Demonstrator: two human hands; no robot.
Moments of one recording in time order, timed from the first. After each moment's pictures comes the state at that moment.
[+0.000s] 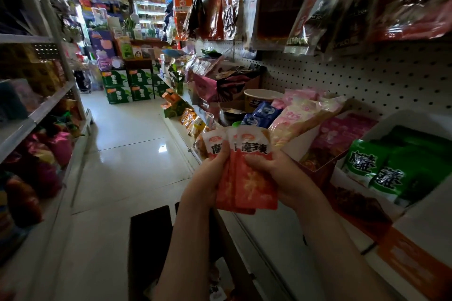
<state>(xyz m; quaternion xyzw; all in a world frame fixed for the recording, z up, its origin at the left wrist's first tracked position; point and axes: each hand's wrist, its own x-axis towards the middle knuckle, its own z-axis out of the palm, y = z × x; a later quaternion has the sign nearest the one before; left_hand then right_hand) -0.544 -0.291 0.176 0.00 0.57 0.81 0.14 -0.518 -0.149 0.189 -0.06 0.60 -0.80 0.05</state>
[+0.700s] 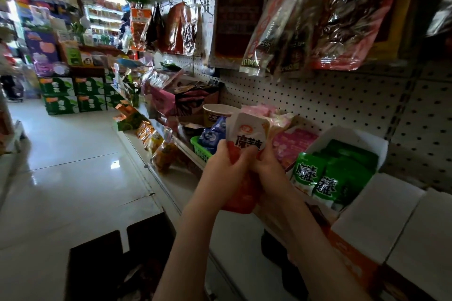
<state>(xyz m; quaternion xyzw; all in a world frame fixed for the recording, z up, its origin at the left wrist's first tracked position) -0.511 -0.213 0.222 0.19 0.77 0.60 -0.09 -0.490 -0.115 0.218 -0.08 0.57 -0.81 -0.13</state>
